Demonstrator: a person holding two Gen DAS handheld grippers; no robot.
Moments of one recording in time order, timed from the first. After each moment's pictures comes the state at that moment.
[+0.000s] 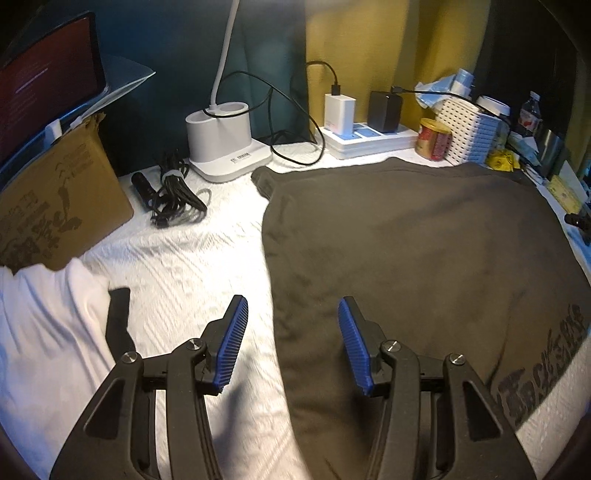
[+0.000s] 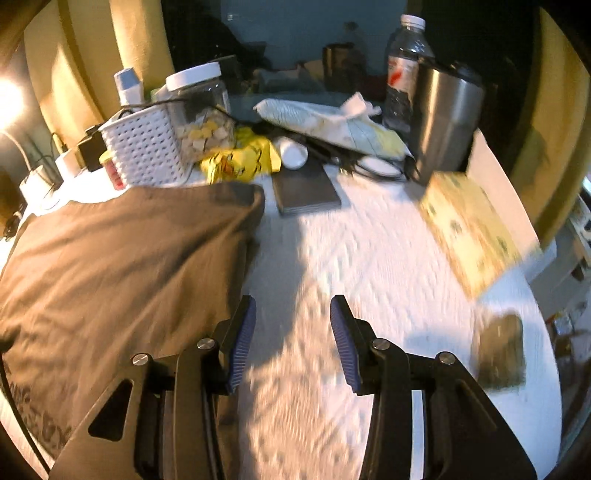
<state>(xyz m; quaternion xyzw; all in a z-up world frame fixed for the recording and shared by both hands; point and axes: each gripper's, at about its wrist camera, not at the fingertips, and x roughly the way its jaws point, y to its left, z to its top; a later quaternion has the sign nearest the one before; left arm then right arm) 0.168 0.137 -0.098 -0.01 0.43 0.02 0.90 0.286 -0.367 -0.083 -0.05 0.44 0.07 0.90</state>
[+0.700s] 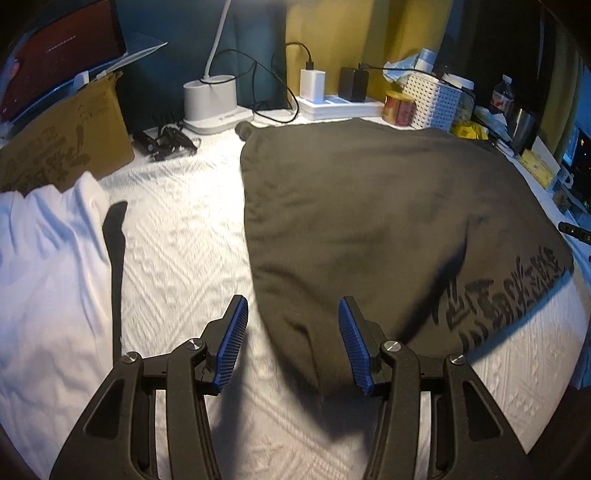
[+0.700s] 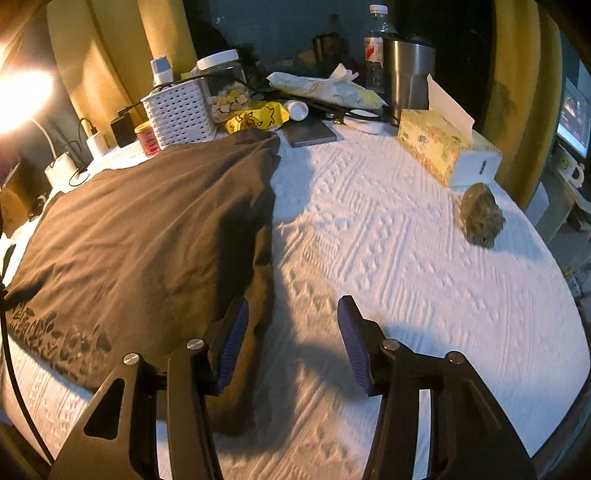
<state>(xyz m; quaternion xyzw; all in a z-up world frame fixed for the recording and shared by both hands) 0.094 0.118 -0.112 -0.03 0.45 -0.01 0.89 0.178 -0.368 -0.095 -0.01 0.44 0.07 0.89</state>
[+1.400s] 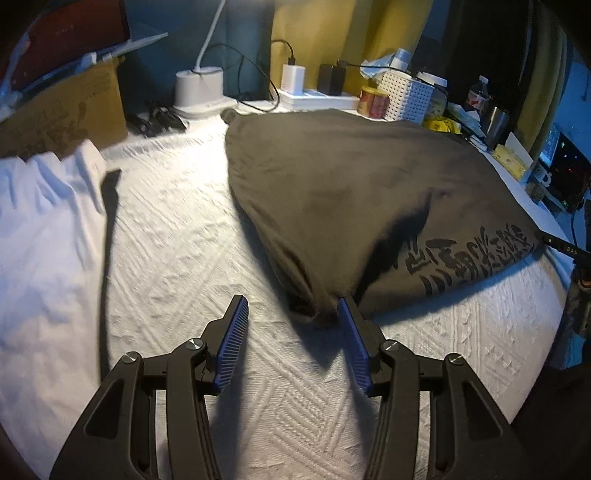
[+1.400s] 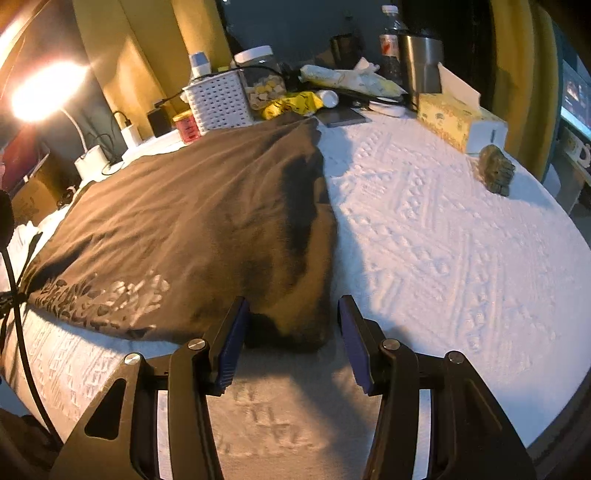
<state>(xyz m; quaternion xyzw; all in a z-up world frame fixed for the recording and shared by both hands) 0.054 0.112 -0.116 -0.06 0.44 -0.05 0.89 0.122 -0.339 -0.107 0.01 0.43 0.10 0.90</state>
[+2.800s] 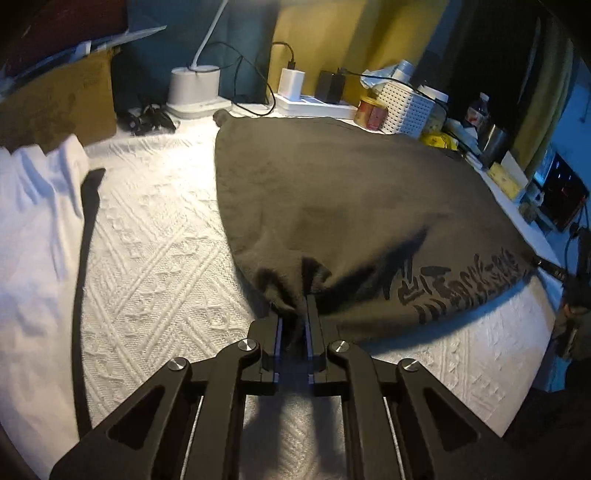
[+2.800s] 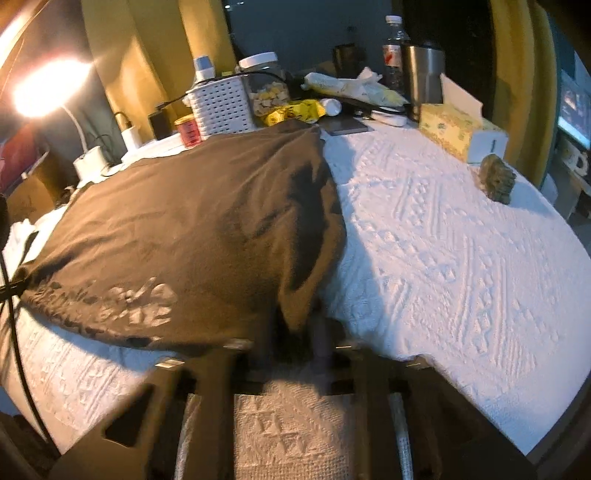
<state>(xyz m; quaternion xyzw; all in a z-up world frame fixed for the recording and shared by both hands) 0.070 0.110 -0.116 -0.09 0.43 -0.06 0.89 0.123 -0.335 -0.104 0.01 0.42 0.10 0.90</state>
